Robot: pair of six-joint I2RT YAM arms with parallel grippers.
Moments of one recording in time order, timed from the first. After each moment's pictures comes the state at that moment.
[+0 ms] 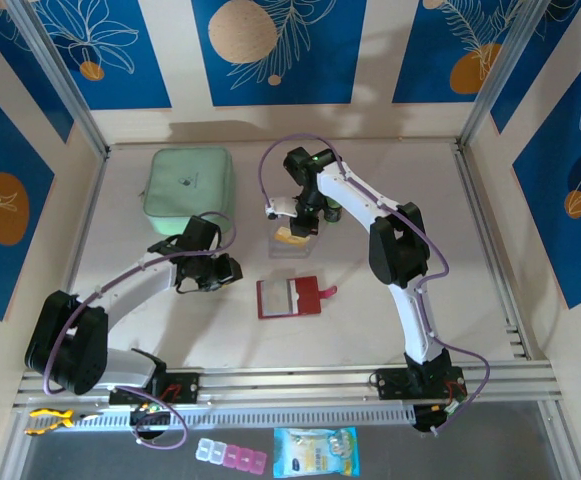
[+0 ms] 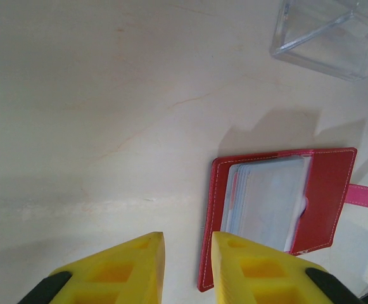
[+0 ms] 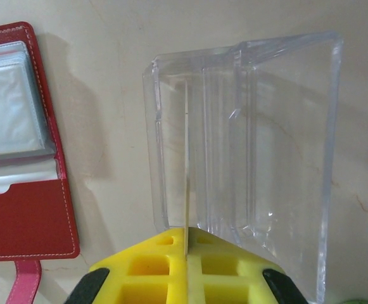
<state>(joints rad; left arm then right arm) -0.44 1.36 0.78 -0.54 0.32 -0.73 0.55 2.24 2.03 -1.29 -0.26 -0.94</state>
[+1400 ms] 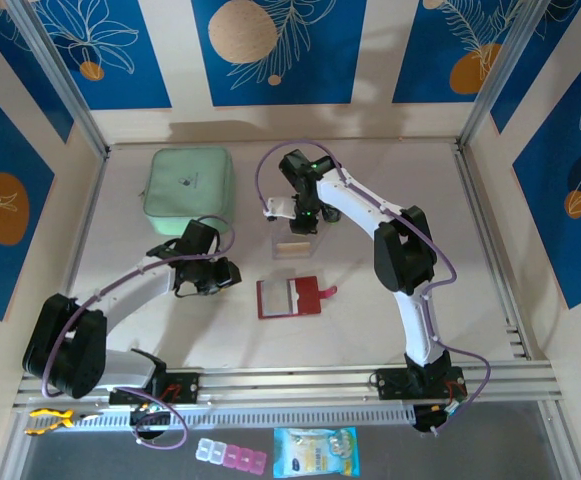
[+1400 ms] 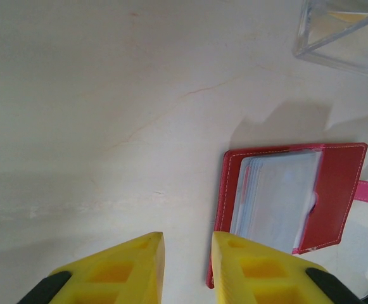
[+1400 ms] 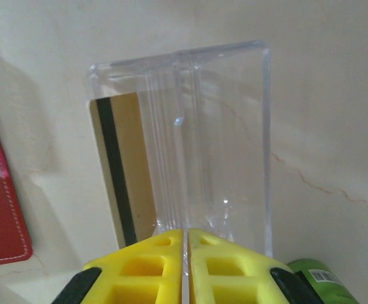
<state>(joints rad) -0.44 1.34 0.74 -0.53 0.32 -0.73 0.60 2.15 1.91 -1.14 -0.10 -0.90</state>
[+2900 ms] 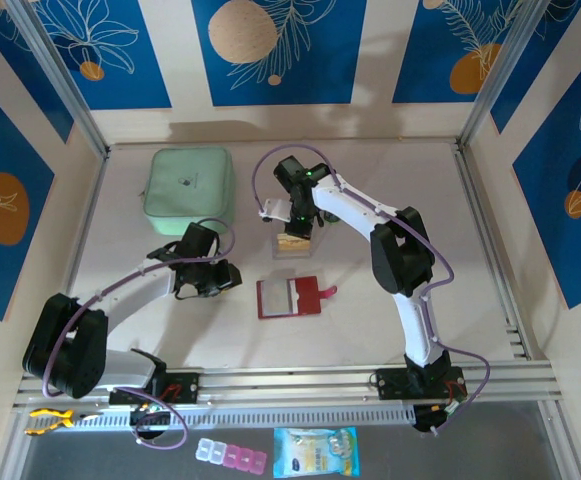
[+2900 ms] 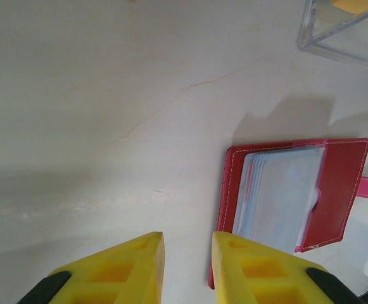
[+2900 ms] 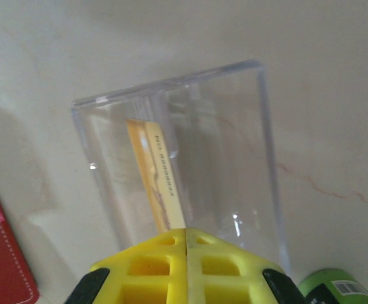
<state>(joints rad) -0.44 1.34 0.71 -0.49 0.34 -0.73 0.62 2.15 1.85 -1.05 -0.06 -0.76</state>
